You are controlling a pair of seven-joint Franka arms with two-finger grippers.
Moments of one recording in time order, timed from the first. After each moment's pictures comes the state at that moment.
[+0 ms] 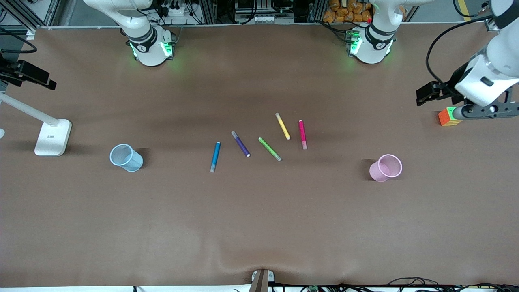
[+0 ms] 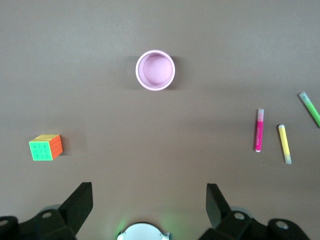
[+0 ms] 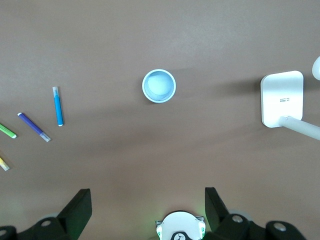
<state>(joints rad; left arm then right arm) 0.00 0.00 -0.14 -1.64 0.03 1.53 -0.17 -0.03 -0.04 -0.05 -1.49 0.06 1.32 0.09</state>
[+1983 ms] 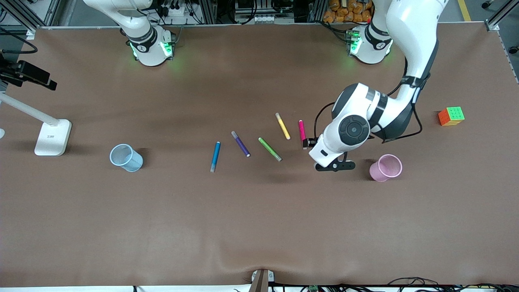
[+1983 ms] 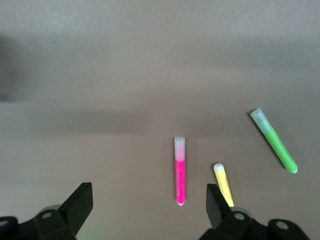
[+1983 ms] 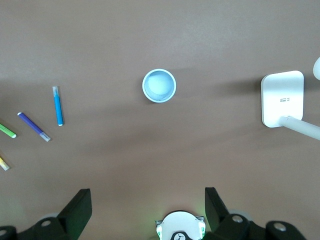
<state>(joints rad) -0.30 0.51 -0.22 -1.66 -0.01 1.95 -0.55 -0.03 -0.03 -0.05 -1.49 0.06 1.32 0.09</state>
